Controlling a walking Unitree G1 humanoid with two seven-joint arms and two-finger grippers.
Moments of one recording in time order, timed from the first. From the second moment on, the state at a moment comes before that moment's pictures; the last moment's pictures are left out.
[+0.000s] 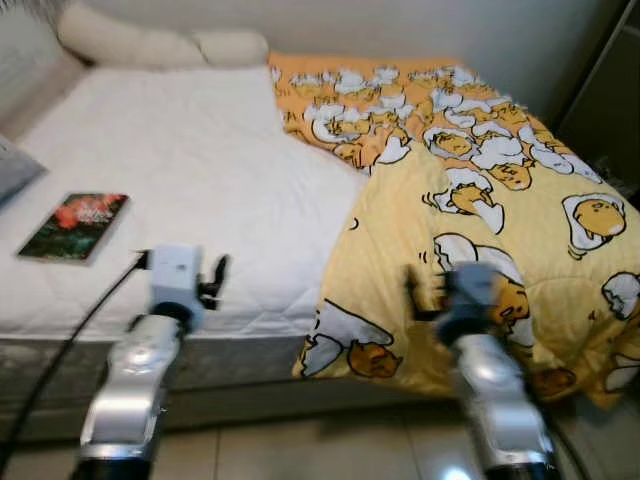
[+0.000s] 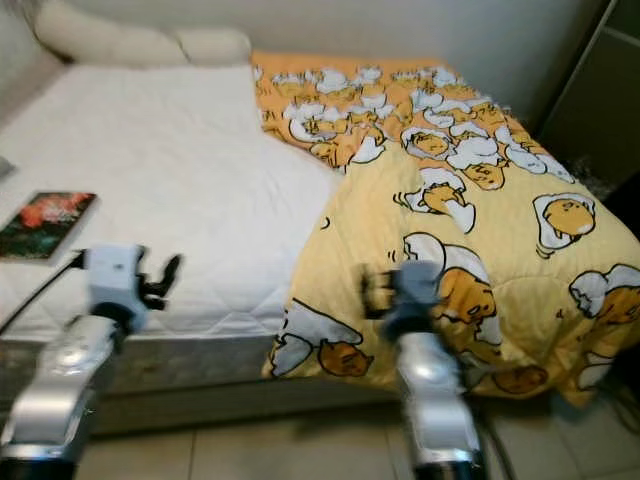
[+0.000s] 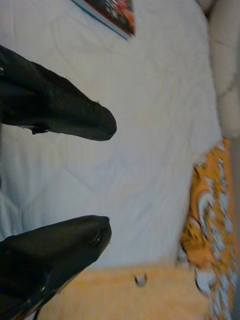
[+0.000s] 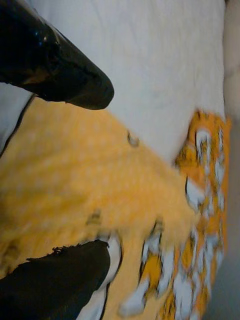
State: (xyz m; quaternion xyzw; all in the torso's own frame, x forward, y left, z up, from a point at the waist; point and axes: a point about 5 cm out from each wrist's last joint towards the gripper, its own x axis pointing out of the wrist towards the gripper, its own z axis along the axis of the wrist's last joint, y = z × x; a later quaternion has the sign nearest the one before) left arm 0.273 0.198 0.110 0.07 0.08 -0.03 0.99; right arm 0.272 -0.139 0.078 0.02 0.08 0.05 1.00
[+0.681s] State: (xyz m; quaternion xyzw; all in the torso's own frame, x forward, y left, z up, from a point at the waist) left arm 0.274 0.180 0.106 0.07 0.09 -0.07 0.99; right arm 0.270 -0.151 0.074 0.02 0.10 0.02 0.99
